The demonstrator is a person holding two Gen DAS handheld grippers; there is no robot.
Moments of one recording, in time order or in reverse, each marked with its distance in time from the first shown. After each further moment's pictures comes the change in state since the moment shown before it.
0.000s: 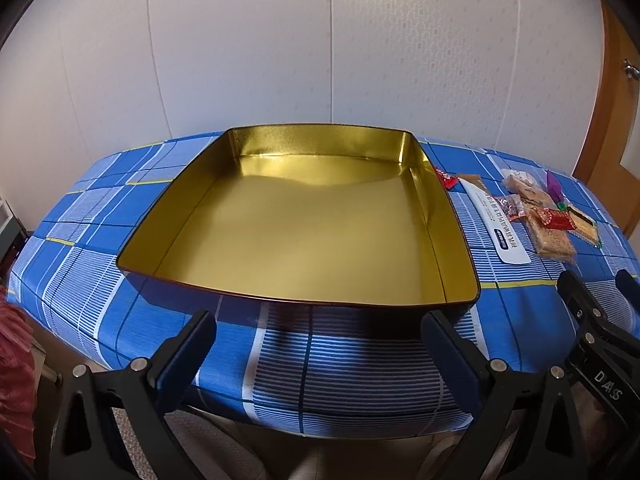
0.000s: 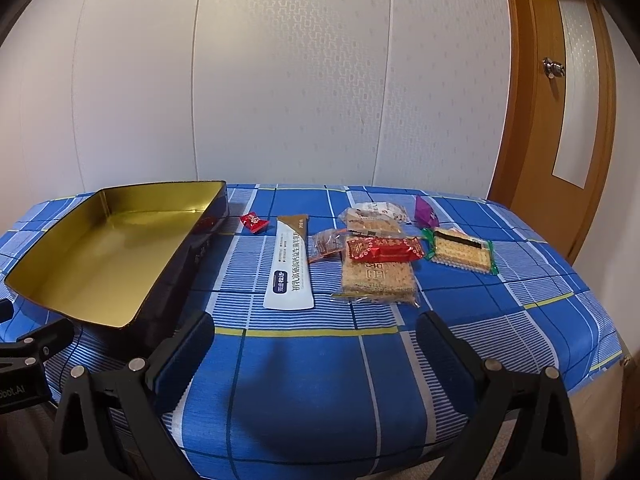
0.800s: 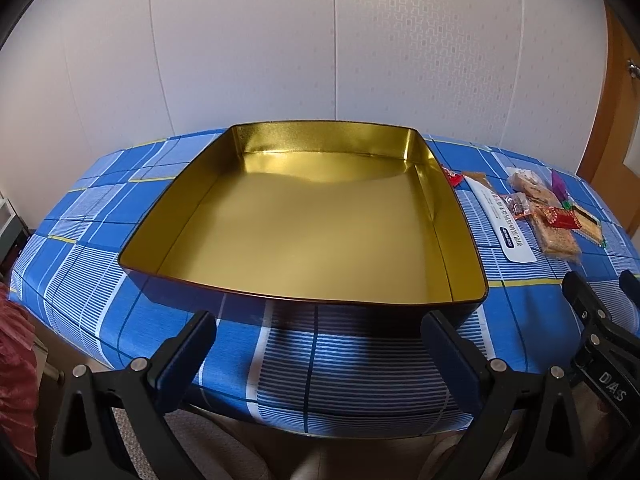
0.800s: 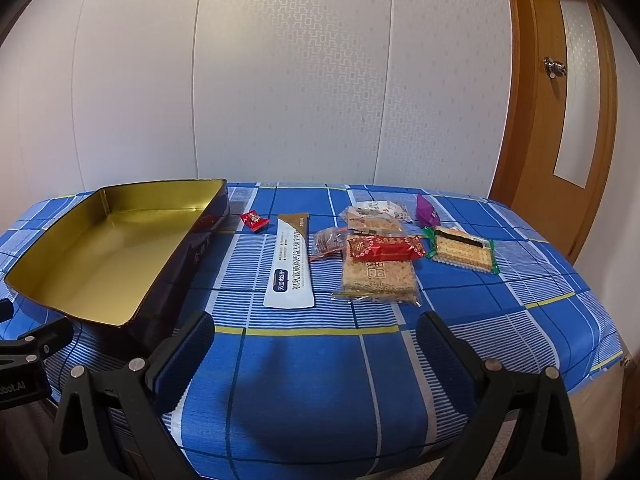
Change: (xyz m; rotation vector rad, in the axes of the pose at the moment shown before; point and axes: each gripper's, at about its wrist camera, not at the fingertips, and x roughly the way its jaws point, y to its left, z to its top) left arm 0.003 0.002 -0.001 0.000 0.008 0.013; right arm 0.002 -0.001 -0.001 -0.005 0.005 0.004
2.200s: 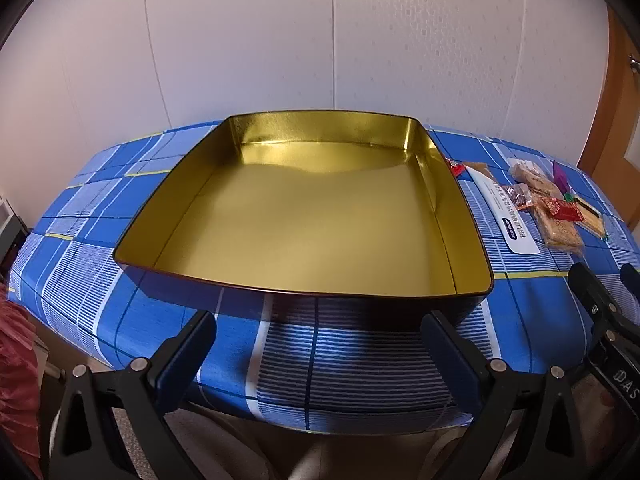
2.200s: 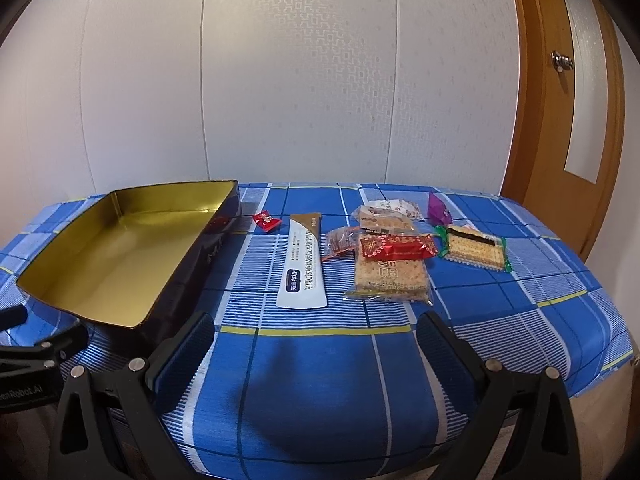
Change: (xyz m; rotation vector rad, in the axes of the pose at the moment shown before) left arm 0.007 0.001 0.000 0.005 0.039 -0.008; right arm 0.000 0.000 0.001 0.017 0.000 0.055
